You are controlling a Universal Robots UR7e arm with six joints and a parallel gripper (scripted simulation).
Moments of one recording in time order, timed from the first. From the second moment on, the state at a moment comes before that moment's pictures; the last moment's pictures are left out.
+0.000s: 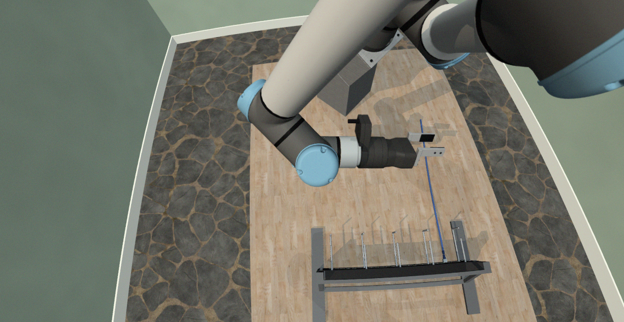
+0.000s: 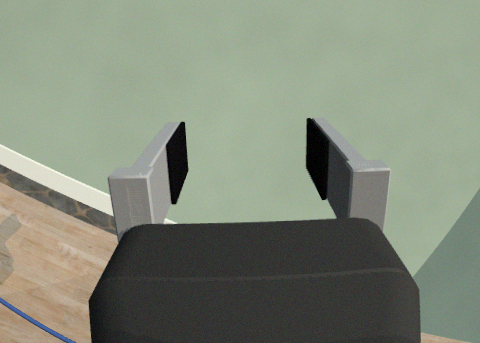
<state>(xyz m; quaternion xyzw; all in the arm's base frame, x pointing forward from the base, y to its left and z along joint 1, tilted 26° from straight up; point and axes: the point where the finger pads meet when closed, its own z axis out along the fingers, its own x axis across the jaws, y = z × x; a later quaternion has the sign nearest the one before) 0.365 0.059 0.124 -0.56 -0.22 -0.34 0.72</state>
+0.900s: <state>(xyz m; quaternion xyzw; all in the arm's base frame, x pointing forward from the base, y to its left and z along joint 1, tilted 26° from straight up) 0.322 0.075 0.108 -0.61 -0.45 -0.20 0.62</state>
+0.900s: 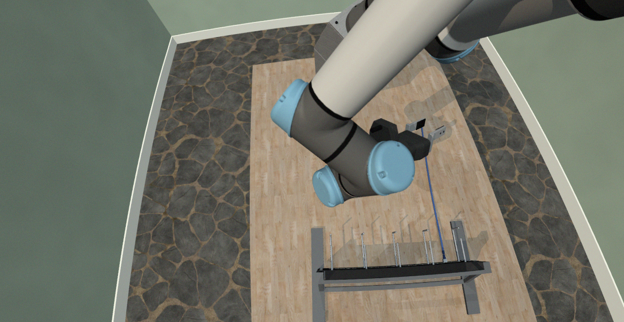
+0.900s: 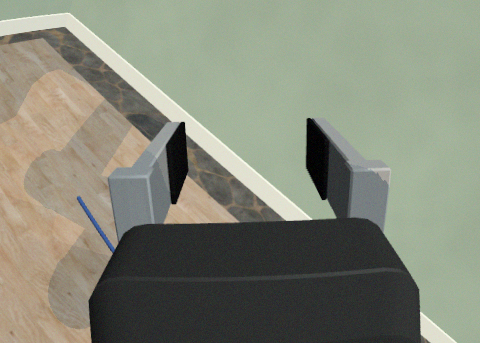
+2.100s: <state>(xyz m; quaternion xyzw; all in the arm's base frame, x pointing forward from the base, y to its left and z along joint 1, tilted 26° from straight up) 0.335 0.040 0.102 -0.66 -0.66 -0.04 0.35</state>
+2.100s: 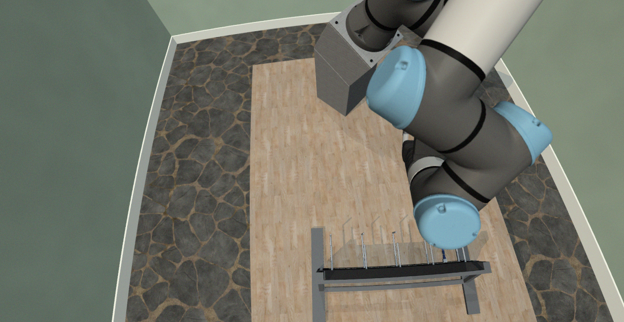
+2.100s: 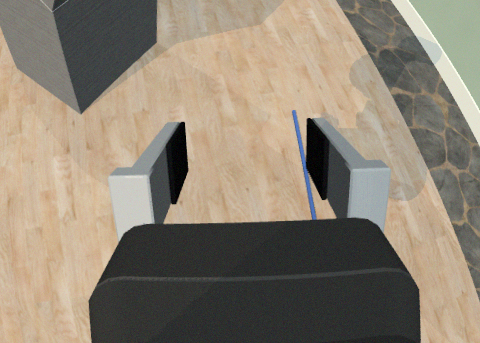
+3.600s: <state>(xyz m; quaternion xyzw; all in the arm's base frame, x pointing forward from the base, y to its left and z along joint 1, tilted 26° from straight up) 0.423 0.000 0.102 -0.61 -0.79 -0.05 0.00</state>
